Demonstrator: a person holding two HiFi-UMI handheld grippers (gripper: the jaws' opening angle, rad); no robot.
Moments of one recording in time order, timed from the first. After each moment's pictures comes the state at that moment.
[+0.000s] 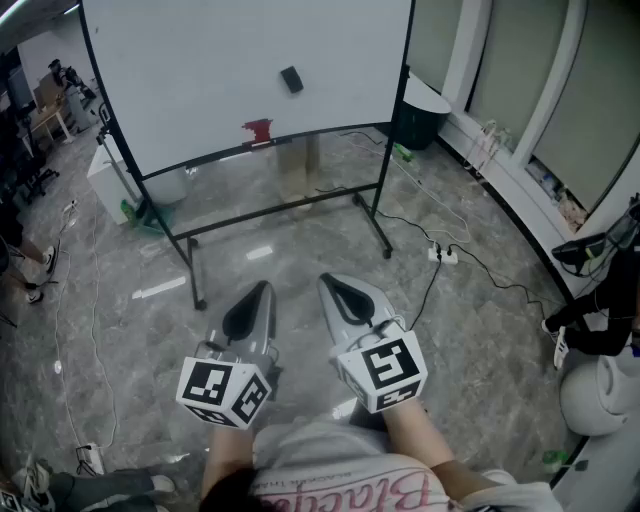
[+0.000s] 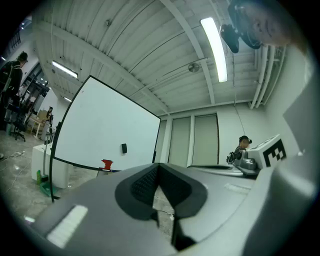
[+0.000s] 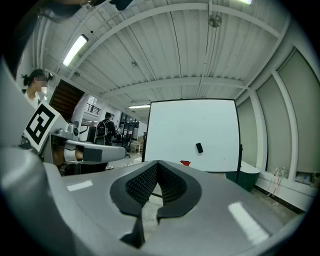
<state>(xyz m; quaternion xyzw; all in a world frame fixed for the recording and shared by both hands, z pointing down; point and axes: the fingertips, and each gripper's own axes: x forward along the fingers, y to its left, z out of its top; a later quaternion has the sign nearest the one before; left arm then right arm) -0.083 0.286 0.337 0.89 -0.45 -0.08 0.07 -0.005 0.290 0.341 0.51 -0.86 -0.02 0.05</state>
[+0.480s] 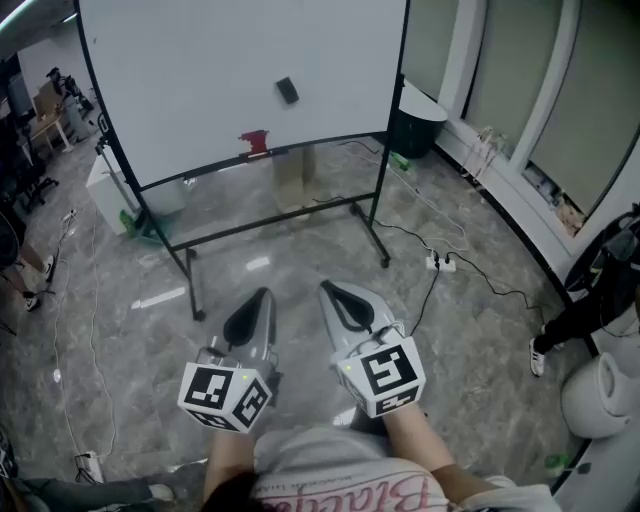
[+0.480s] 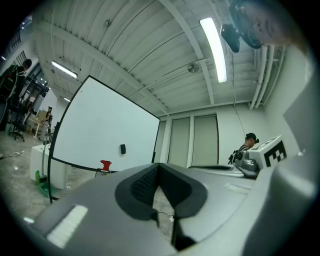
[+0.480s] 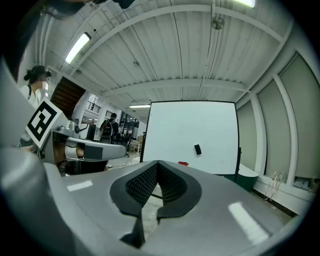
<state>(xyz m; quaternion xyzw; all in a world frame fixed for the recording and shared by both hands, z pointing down) -0.074 0.280 0.338 0.89 -0.45 -0.08 0.07 0.006 0.286 0.343 0.51 -0.86 -0.04 0.06</state>
